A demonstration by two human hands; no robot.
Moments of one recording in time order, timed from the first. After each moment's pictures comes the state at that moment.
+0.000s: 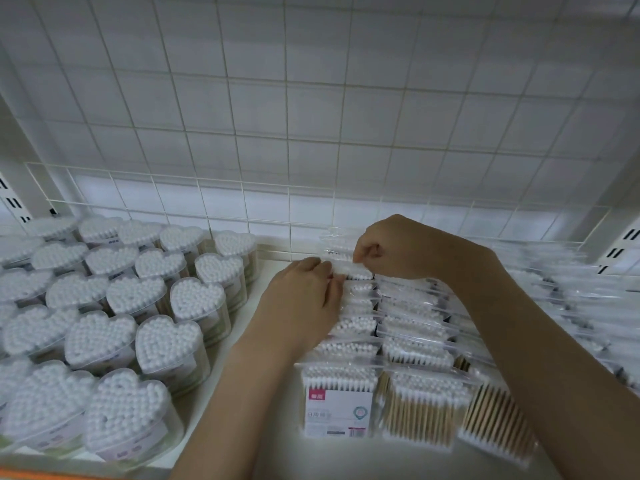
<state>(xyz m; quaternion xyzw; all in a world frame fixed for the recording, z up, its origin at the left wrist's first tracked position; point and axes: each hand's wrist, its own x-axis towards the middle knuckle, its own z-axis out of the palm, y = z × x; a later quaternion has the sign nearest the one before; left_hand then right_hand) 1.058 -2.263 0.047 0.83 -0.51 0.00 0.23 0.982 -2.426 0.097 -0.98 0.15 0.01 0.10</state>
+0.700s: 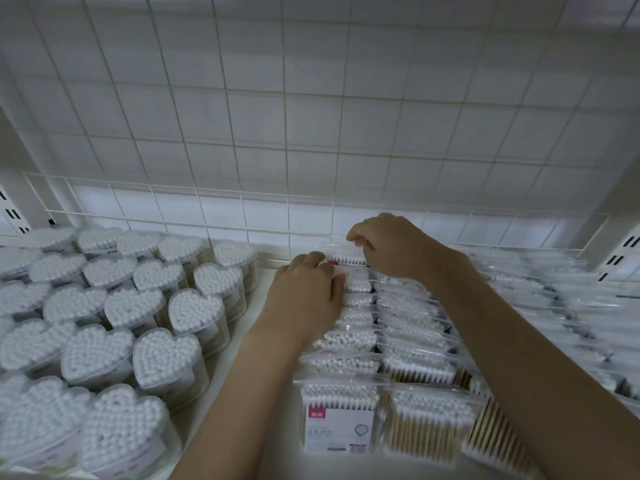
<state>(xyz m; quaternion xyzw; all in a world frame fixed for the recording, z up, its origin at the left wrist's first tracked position) 1.075 -2.287 0.043 0.83 -0.52 0.05 0.18 1.002 -2.436 0.088 -0.98 0.18 -0.06 0.03</state>
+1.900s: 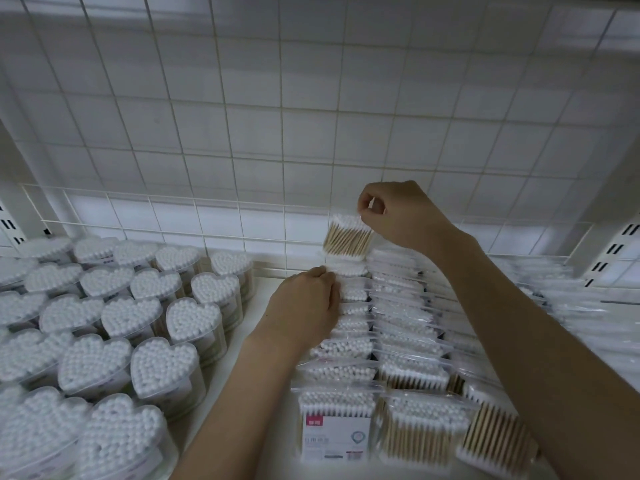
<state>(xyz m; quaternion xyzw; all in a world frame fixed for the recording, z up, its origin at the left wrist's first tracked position) 1.075 -2.289 0.042 0.80 -0.56 0.04 0.20 0.999 -2.443 0.130 -0.94 0.23 -0.22 0.12</state>
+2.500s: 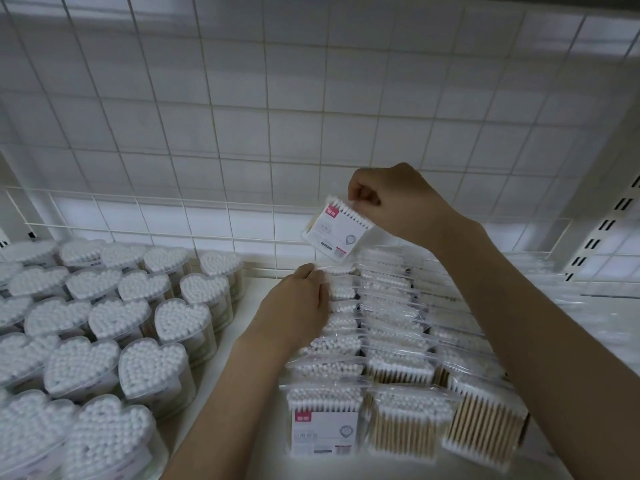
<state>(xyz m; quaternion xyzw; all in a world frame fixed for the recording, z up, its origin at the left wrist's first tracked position) 1.072 -2.290 0.039 0.80 -0.55 0.00 0.23 0.986 -2.440 0.148 -0.95 0.17 -0.24 0.07</state>
